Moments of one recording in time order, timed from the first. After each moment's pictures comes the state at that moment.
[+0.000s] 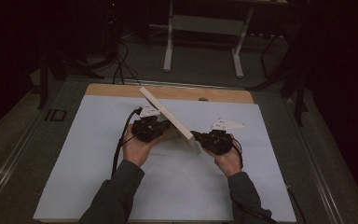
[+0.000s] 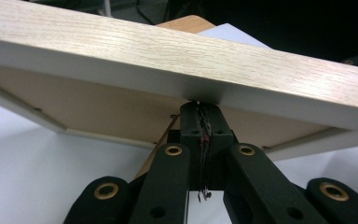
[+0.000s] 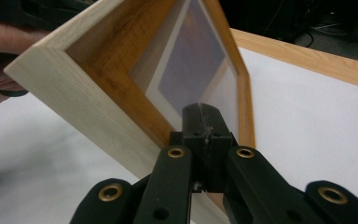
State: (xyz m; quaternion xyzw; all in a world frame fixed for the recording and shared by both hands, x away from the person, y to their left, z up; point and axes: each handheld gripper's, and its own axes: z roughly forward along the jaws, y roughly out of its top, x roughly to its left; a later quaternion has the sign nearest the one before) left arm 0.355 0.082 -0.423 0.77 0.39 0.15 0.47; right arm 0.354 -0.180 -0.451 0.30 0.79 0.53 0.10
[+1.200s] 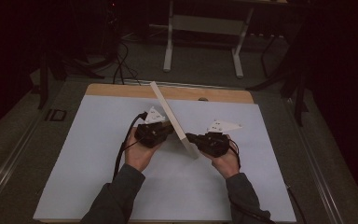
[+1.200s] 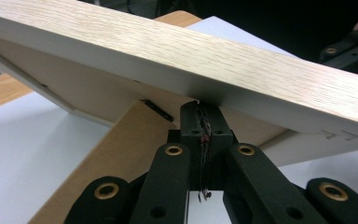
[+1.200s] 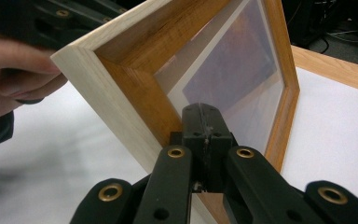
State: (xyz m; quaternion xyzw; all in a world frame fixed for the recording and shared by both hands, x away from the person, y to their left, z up) left arm 0.339 0.070 -0.422 0.79 0.36 0.16 0.47; right arm 0.346 -0.170 -0.446 0.28 0.79 0.53 0.09
